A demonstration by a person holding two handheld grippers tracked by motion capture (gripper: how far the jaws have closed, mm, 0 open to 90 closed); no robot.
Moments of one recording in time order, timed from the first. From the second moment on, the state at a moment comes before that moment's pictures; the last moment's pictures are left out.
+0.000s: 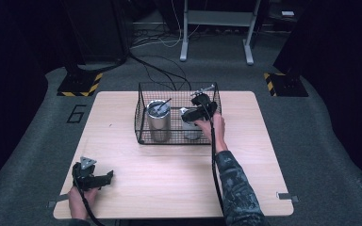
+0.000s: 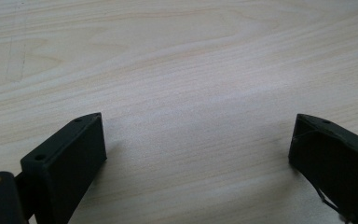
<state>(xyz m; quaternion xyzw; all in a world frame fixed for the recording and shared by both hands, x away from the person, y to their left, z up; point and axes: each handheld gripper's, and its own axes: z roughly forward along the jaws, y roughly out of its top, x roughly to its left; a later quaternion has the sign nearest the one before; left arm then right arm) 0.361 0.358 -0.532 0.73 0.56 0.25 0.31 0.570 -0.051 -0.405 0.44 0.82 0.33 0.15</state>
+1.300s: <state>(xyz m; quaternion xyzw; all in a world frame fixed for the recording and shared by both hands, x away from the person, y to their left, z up) 0.361 0.358 -0.532 0.73 0.56 0.25 0.31 0.431 -0.106 -0.402 0.38 0.81 0.40 0.19</state>
